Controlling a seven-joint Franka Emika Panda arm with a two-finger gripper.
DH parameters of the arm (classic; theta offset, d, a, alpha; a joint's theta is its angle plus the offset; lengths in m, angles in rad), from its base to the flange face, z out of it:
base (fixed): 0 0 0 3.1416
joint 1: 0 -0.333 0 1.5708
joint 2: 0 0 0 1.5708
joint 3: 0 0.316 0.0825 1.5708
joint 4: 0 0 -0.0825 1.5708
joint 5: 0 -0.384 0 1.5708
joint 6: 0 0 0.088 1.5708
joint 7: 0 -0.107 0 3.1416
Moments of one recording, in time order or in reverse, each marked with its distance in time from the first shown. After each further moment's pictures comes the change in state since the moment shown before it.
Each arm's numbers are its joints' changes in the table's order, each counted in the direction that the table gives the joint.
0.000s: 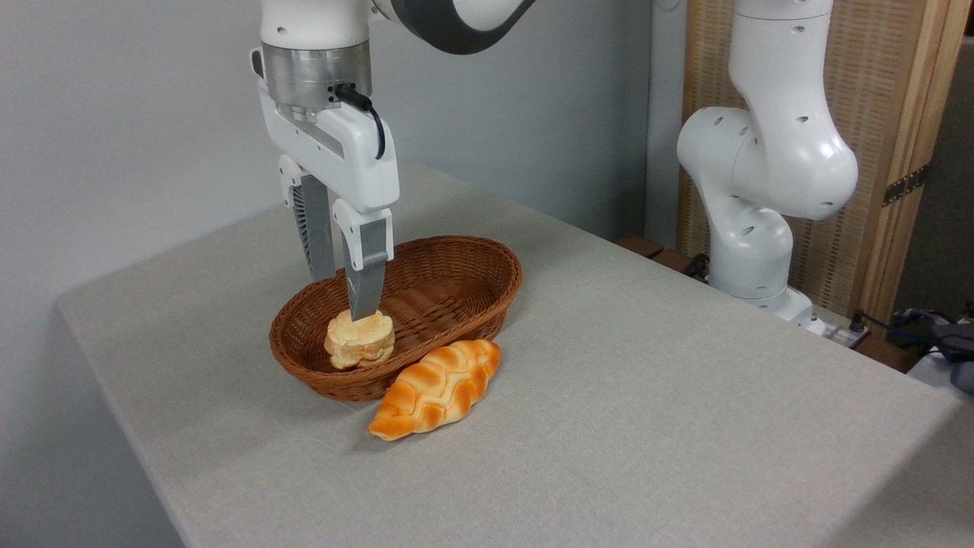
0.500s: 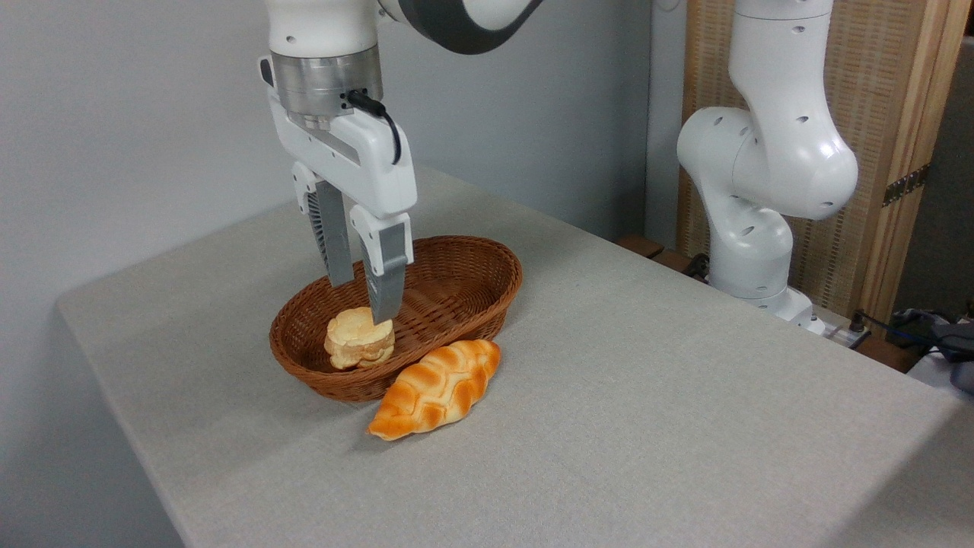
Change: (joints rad) arm -0.001 -0.002 0.030 0.000 -0.002 0.055 0.000
